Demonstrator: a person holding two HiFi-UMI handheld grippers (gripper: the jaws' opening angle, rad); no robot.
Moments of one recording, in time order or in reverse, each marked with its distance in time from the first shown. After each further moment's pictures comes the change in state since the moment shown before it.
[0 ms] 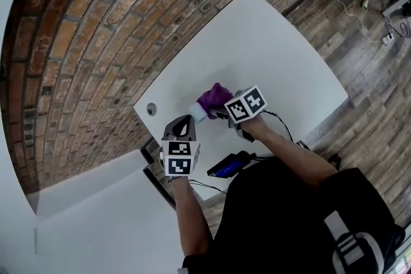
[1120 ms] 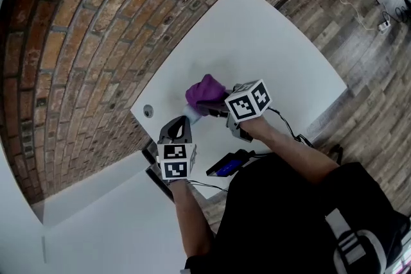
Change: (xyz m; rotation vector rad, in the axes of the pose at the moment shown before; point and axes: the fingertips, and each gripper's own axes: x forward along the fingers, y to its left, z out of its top) left arm -0.002 -0.003 0.002 -0.013 0.005 -0.005; right arm -0.031 0.053 0.041 0.006 -0.141 0.171
